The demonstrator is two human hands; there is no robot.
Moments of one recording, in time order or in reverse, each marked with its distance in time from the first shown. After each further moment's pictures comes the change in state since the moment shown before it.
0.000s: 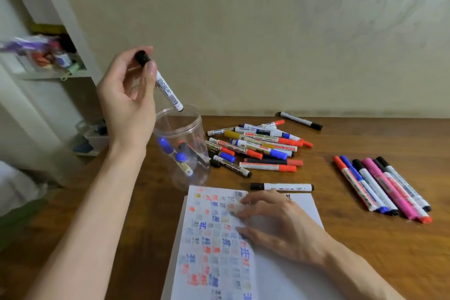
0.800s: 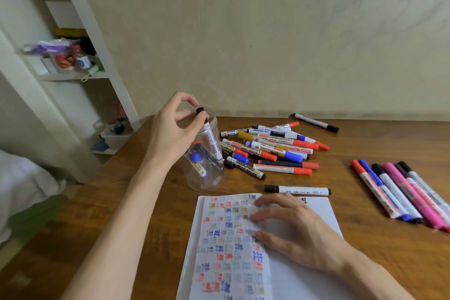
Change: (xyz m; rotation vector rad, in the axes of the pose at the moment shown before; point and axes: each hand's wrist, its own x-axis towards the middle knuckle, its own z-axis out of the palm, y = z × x) left_hand -0.030 -0.033 -0.003 0.315 -0.393 -0.213; right_hand 0.000 0.003 0.001 -0.045 -0.059 0.012
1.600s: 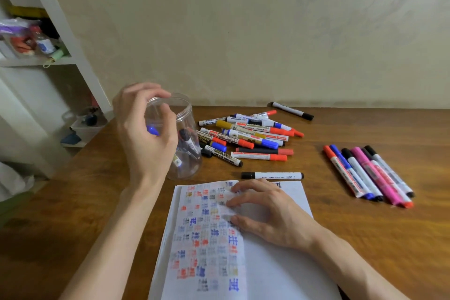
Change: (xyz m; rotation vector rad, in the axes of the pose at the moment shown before) left_hand -0.037 0.013 0.027 0.144 0.465 0.397; right_hand -0.002 -0.002 -0.001 0.005 -0.002 0.027
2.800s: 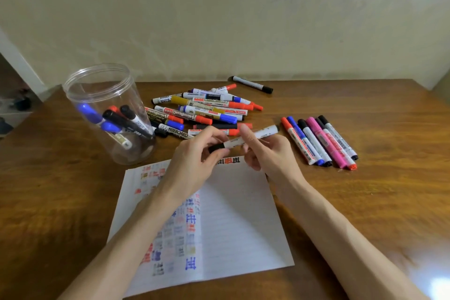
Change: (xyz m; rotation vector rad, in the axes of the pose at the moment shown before) left_hand -0.101 0.051 0.073 -0.322 -0.900 -0.274; right_hand -0.007 0.015 -0.041 0.774 0.578 0.564
